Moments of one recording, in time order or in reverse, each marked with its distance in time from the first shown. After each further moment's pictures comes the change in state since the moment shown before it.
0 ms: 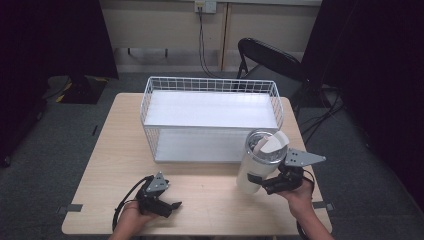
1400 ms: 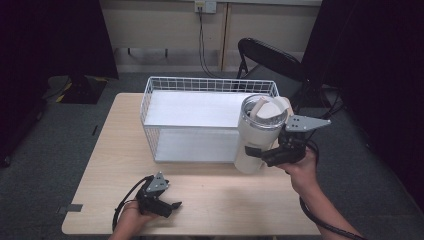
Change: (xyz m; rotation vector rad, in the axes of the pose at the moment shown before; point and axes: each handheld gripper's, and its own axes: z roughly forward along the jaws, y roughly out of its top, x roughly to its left) left arm 0.000 0.000 0.000 0.000 0.000 0.000; right arm -0.011 0.093 0.008 0.026 0.032 0.019
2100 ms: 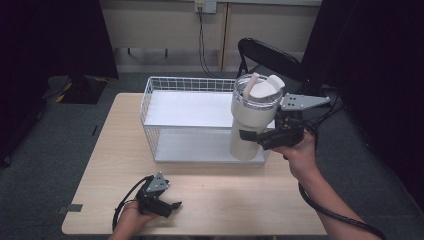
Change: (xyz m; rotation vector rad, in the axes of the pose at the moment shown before) left arm 0.000 0.000 0.000 -0.005 0.000 -0.004; right arm 0.001 0.053 0.010 0.023 0.014 -0.007
